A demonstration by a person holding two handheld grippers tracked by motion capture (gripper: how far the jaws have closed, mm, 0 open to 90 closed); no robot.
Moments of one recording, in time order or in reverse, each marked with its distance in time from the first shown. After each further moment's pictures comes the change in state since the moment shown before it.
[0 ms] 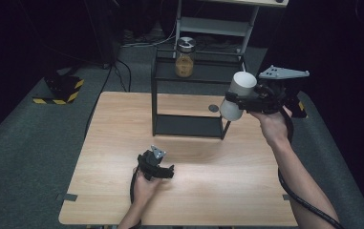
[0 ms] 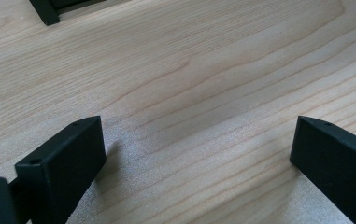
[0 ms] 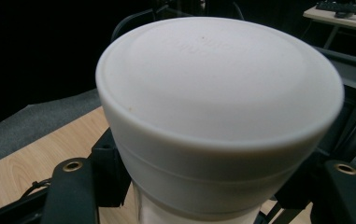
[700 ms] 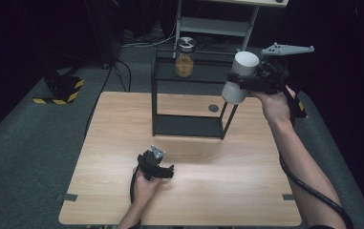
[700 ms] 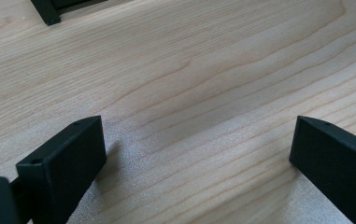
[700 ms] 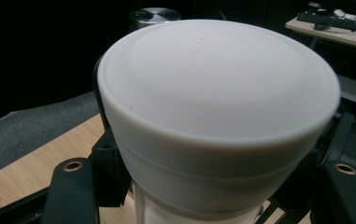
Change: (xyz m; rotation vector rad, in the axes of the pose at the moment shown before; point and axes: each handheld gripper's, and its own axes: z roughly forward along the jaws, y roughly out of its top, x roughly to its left) left arm 0.000 0.000 0.000 0.000 0.002 -0.002; right arm -0.003 0.046 0.005 -0.005 -0.053 -0.009
